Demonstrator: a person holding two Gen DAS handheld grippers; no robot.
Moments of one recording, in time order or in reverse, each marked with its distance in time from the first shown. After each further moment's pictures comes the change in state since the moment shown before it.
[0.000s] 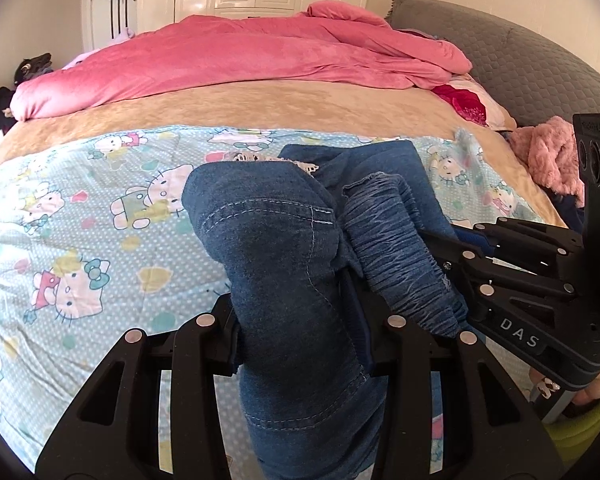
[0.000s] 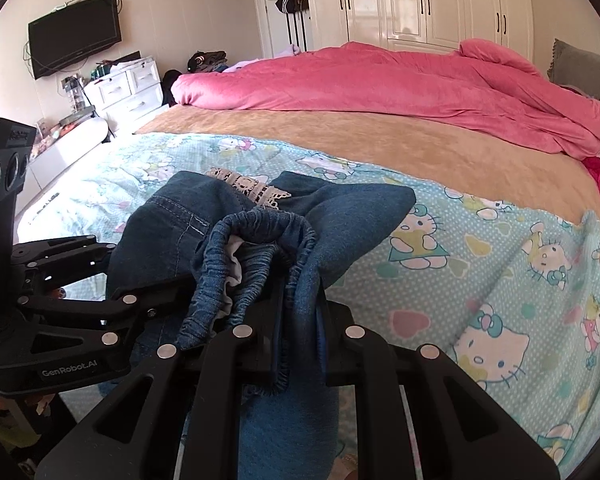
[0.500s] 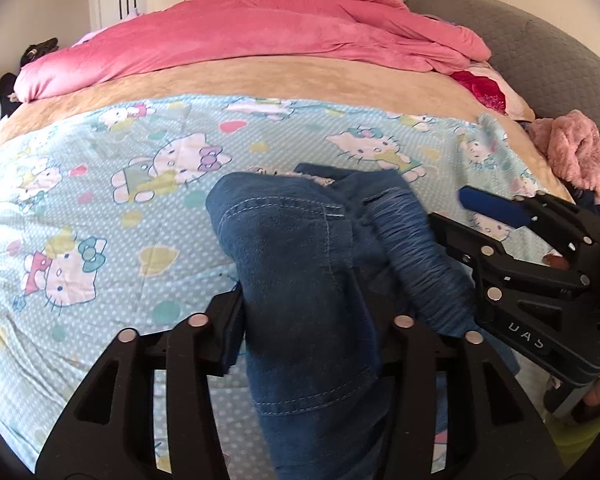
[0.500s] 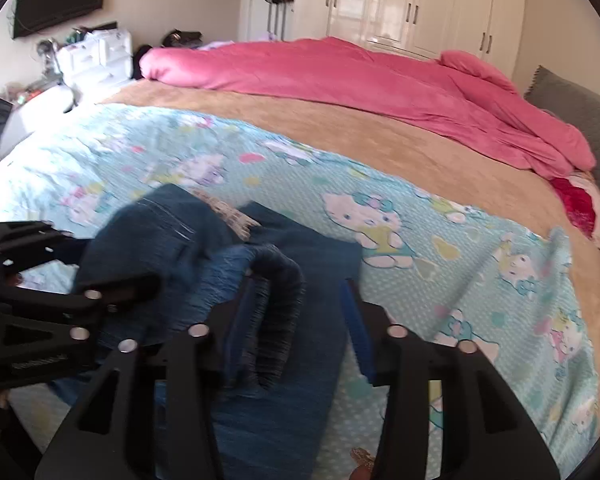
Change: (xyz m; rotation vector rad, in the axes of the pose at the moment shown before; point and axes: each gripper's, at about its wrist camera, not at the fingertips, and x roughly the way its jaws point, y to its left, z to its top) left arm 0.032 0.019 -0.015 -0.027 0.063 0.037; right arm 0.032 0.002 -0.010 -0.076 0.035 -0.204
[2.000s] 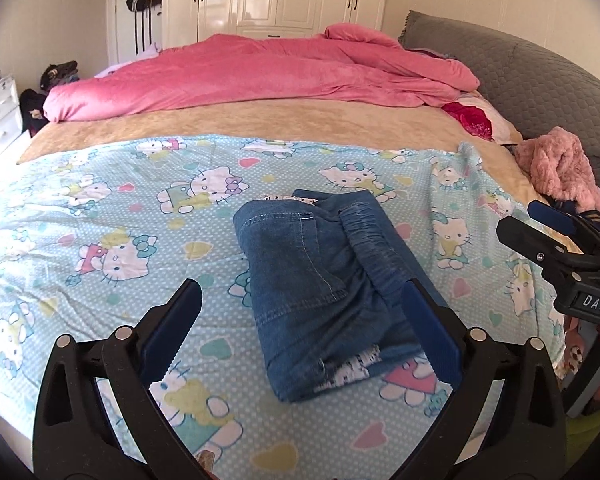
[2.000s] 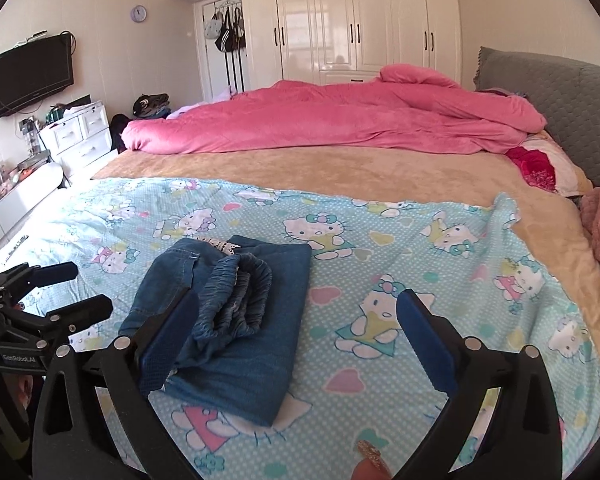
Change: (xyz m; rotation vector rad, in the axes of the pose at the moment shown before) left arm -0.101 -0.017 -0.028 0.001 -0.142 0.029; right arm -0.131 -0.037 -0.038 0.216 -0.165 -0.010
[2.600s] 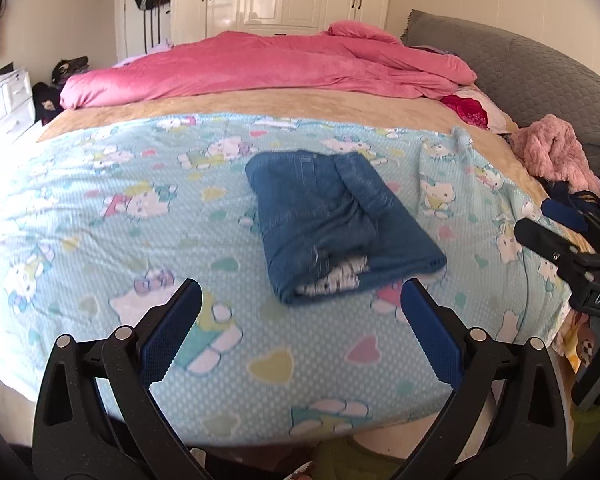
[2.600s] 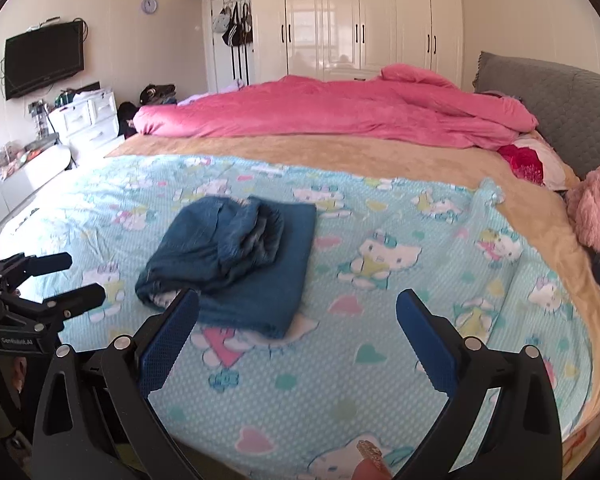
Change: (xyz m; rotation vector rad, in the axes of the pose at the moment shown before) left arm -0.044 -0.006 -0.068 -0.020 0.012 0.023; right arm -0.053 0.018 -0.060 -0.033 0.030 -0.009
